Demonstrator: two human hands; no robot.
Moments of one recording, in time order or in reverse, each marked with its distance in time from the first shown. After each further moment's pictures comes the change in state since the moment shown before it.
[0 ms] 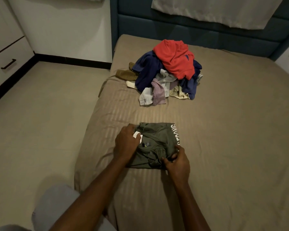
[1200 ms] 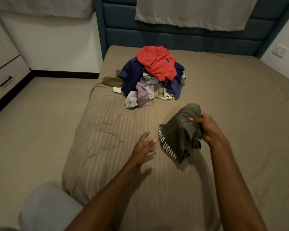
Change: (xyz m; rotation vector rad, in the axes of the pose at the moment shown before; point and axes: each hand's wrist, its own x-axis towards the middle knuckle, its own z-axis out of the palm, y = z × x) left_hand -0.075 0.082 0.055 -0.907 -0.562 -0.226; right_hand 0.156 0.007 -0.171 0.917 -0.366 0.231
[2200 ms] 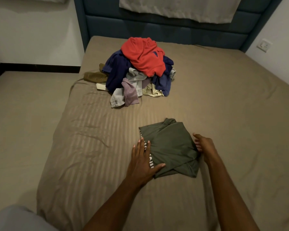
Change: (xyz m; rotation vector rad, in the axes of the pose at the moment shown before) left_hand 0.036 -0.080 0.027 1.173 0.059 0.425; right_hand 0.022 0.090 -0.088 -0.336 0.544 0.253
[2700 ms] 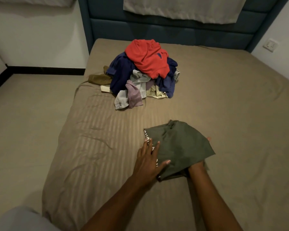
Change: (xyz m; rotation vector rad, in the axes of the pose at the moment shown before) left_hand 0.011 0.012 -0.019 0.013 -0.084 0.020; right_hand -0.066 0.023 0.057 0.803 -0.282 -0.006
